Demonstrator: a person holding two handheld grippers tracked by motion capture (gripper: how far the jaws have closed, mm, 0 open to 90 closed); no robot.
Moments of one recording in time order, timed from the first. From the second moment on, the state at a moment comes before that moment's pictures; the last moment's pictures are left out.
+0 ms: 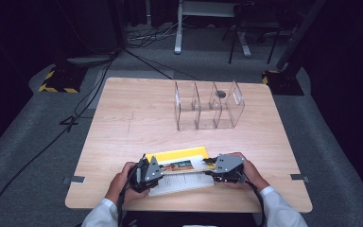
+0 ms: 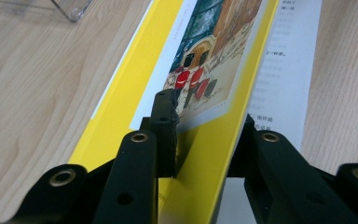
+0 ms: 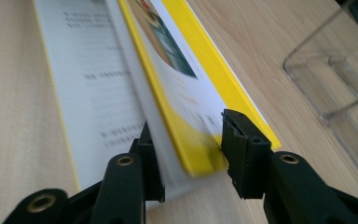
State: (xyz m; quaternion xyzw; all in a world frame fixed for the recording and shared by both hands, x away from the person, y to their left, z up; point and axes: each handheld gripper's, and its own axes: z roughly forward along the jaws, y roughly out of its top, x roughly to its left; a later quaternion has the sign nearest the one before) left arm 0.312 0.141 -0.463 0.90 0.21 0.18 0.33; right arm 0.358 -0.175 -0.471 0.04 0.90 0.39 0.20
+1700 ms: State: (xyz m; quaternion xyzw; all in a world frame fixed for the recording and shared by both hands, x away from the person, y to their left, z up) left arm 0.318 0.089 -0.446 0.92 0.21 0.17 0.27; right arm 0.343 -0.152 -0.457 -0.03 0.90 0.39 0.22
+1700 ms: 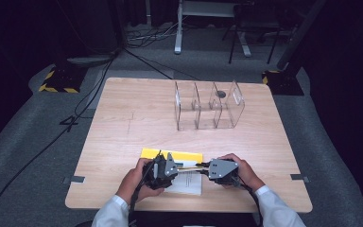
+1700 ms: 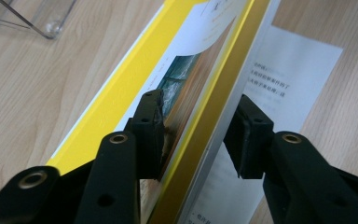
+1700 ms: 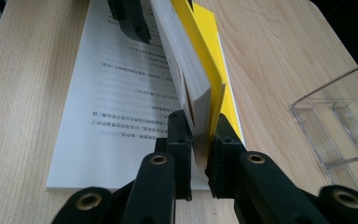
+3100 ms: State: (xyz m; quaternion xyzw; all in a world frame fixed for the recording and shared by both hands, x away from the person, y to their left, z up) left arm 0.319 0.093 -0.418 0.83 0.23 0.23 0.45; right arm 0.388 -0.212 -0.461 0.21 0.82 0.51 0.15
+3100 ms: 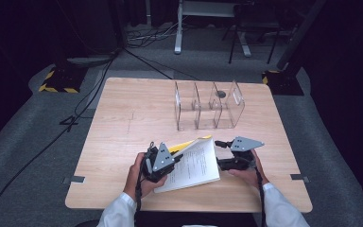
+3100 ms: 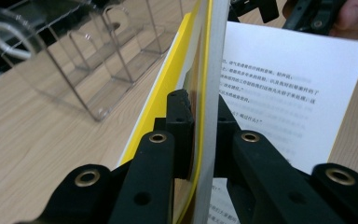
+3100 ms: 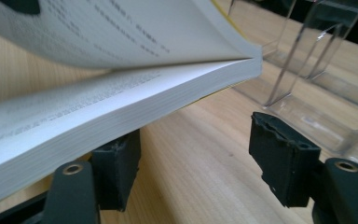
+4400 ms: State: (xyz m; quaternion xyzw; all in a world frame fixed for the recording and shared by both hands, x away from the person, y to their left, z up) left arm 0.325 0.066 -0.419 0.77 0.20 0.14 0.59; right arm 0.349 -0.206 -0.388 0.16 0.79 0.55 0.22
